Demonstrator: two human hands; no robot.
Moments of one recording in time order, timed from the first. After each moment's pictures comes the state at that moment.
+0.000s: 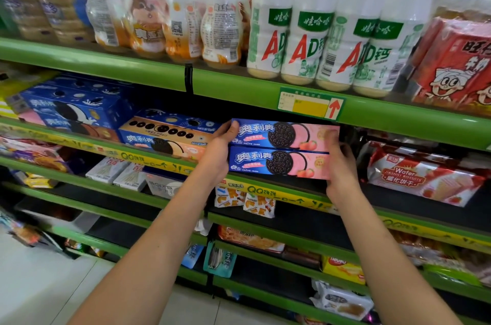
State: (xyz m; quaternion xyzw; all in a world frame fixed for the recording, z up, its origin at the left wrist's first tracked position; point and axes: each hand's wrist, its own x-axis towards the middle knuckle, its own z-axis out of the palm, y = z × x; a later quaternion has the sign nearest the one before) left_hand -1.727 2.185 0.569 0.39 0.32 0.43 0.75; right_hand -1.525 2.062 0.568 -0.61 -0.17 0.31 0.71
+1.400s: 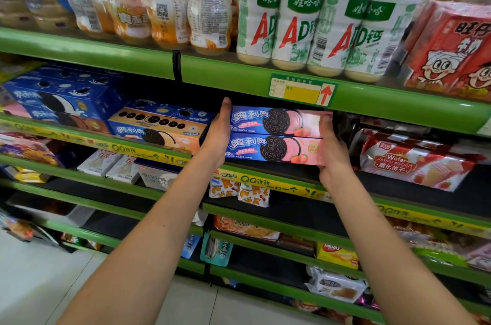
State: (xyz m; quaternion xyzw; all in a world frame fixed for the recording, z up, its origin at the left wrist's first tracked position) left_hand -1.706 2.191 0.581 0.43 0.45 0.37 0.69; right_hand -1.520 2.068 0.568 -0.62 -0.14 0.35 0.69
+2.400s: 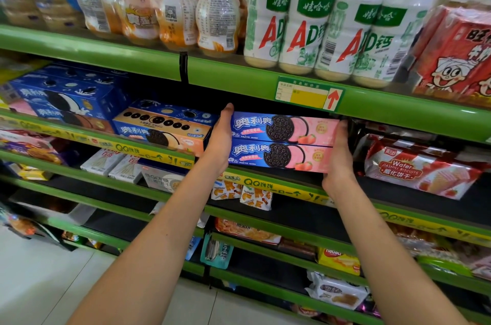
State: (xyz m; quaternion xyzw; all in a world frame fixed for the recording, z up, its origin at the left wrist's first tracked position) left_hand -1.711 2.188 0.571 0.40 0.39 0.40 0.73; right_hand -1.525 2.067 0.567 -0.59 -0.15 0.36 0.71
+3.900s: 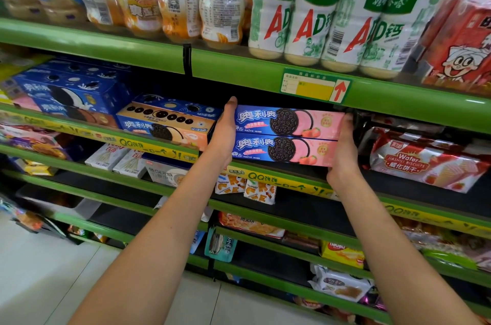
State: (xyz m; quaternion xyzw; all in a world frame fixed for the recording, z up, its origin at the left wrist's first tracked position) left_hand -1.713 2.186 0.572 0.41 0.38 0.39 0.73; right_hand -1.530 2.064 0.570 -0.60 -0.15 0.35 0.70
